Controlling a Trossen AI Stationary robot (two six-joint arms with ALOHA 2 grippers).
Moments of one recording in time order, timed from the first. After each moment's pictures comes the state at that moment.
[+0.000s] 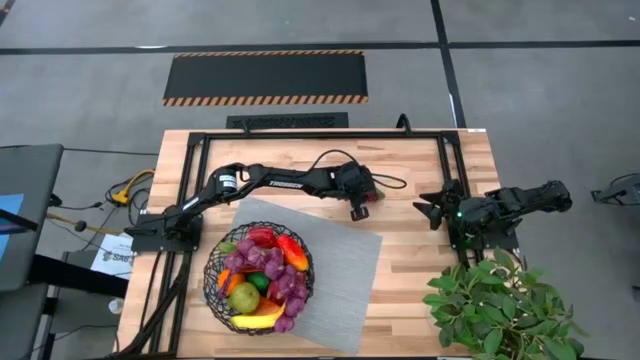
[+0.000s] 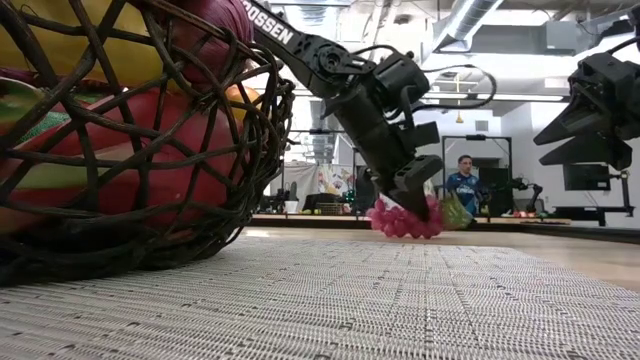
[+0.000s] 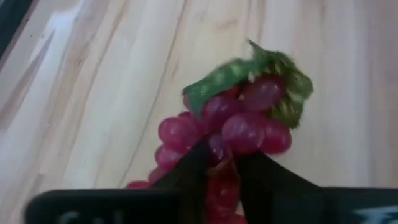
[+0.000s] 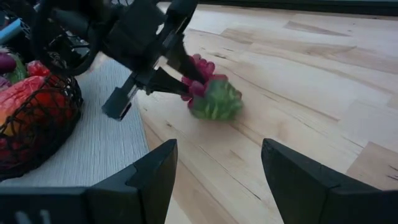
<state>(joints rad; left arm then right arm) 0.17 2.37 1.87 -0.35 -0.14 0.07 0.27 0.02 0.24 -0.78 0.66 0.87</state>
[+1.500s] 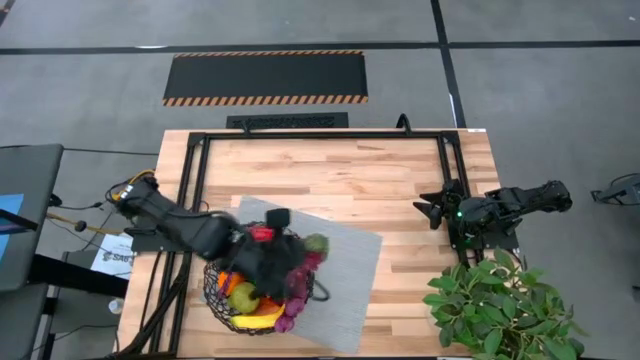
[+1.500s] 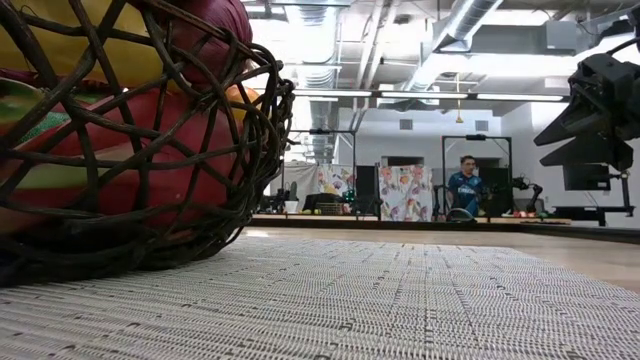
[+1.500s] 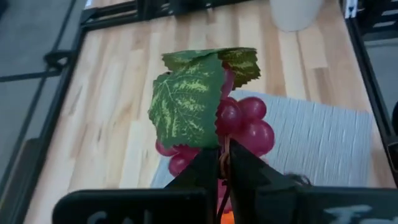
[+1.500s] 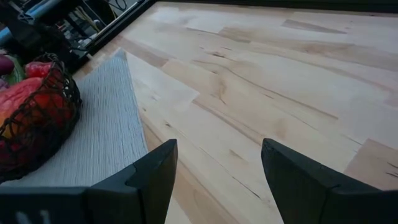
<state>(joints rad) -0.49 1.71 1.87 -1.08 -0.52 -0.28 0.27 0.02 0.24 -0.79 0.66 0.89</state>
